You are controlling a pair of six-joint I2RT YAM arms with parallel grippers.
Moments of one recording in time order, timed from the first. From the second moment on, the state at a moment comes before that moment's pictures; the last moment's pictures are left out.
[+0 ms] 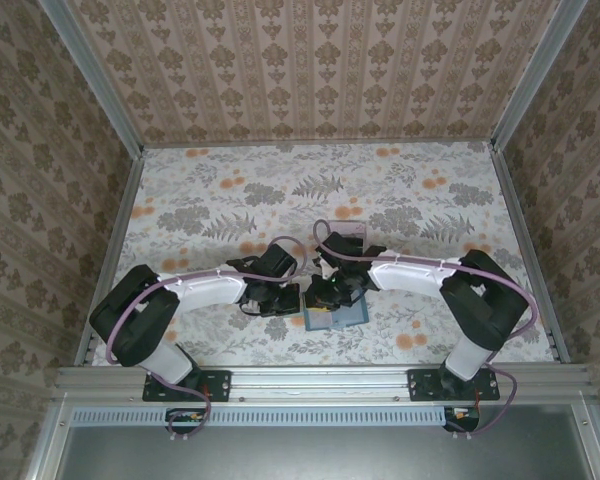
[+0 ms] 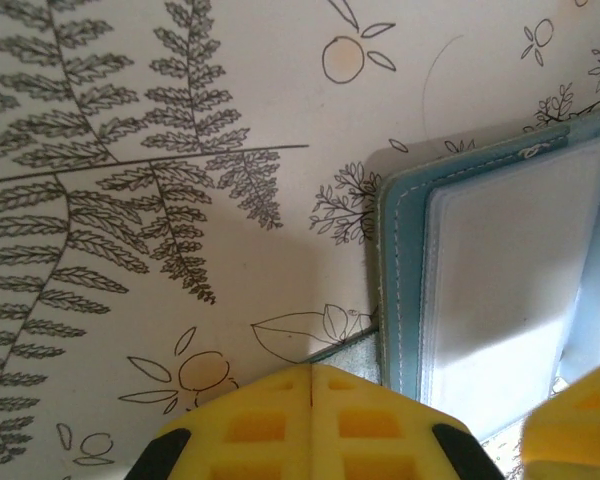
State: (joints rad) left arm -0.84 1.54 0.72 -0.37 0.31 -0.83; right arm 0.78 1.68 0.93 -0.39 -0.48 0.85
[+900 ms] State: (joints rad) left arm -0.84 1.54 0.72 -0.37 0.32 -0.82; right arm 0.83 1.73 1.02 -0.59 -0.27 0.79
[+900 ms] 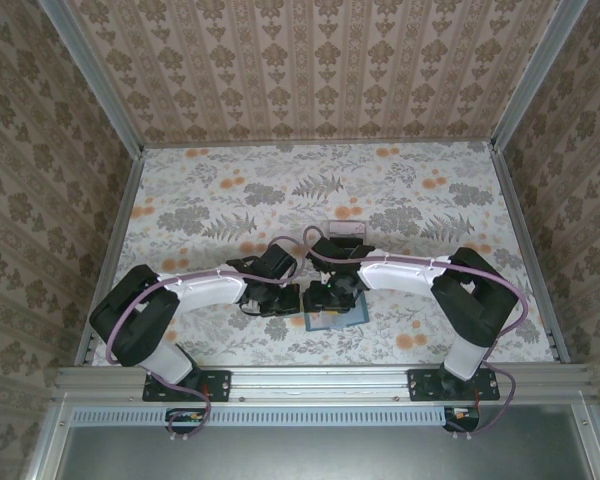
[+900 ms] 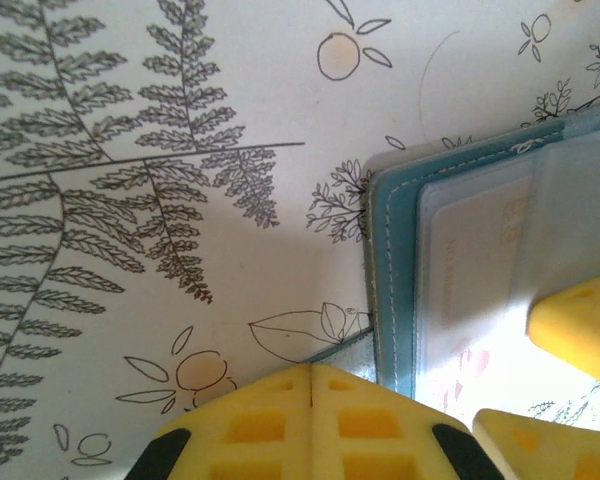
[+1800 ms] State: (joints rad) left arm -0.84 1.55 0.72 -0.37 0.33 -0.82; right arm 0.88 1.74 1.11 -0.88 0.00 0.74
